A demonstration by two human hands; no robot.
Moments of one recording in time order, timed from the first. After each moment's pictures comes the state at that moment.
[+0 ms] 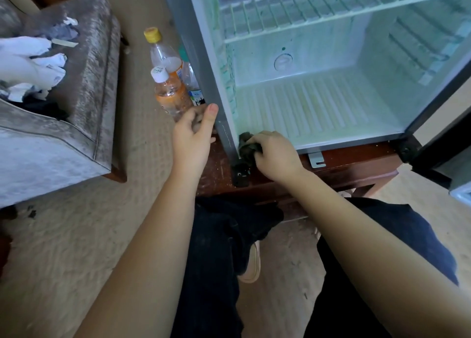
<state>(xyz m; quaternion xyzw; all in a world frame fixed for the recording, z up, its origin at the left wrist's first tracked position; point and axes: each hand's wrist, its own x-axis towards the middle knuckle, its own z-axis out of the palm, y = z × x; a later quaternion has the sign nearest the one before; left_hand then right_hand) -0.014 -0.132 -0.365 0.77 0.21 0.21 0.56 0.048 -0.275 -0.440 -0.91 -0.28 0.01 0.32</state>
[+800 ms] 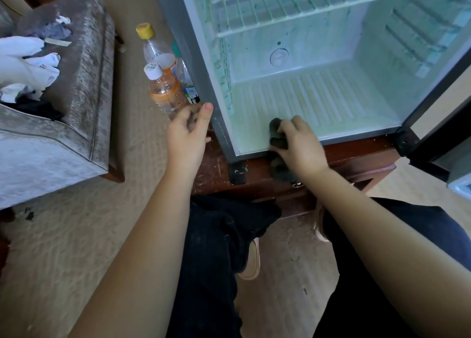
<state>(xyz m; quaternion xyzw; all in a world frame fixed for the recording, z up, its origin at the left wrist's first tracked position) -0.013 -0.128 -0.371 0.78 0.21 0.22 0.55 0.059 -0.321 -0.452 -0.93 -0.22 -0.08 0.29</state>
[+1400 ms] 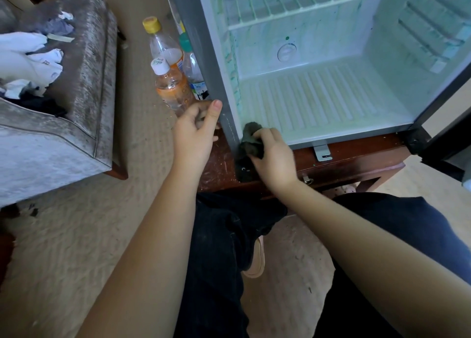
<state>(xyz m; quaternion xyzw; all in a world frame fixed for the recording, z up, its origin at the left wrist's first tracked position) -0.015 -0.124 -0.372 0.79 0.21 0.20 0.55 0.023 -0.262 -0.463 -0.89 -0.19 -0.06 0.40</state>
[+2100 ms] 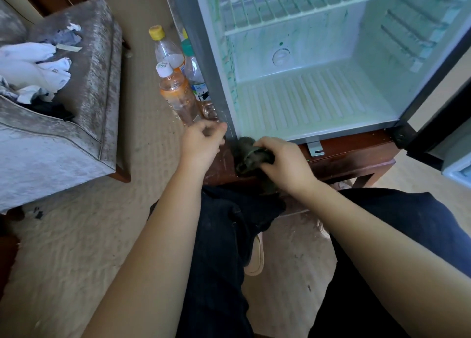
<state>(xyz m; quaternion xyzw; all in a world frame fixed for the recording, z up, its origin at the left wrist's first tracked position) -0.032 -0.129 -0.379 0.81 0.25 0.11 0.52 0.002 -0.303 -0.439 -0.86 -0.27 0.00 0.43</state>
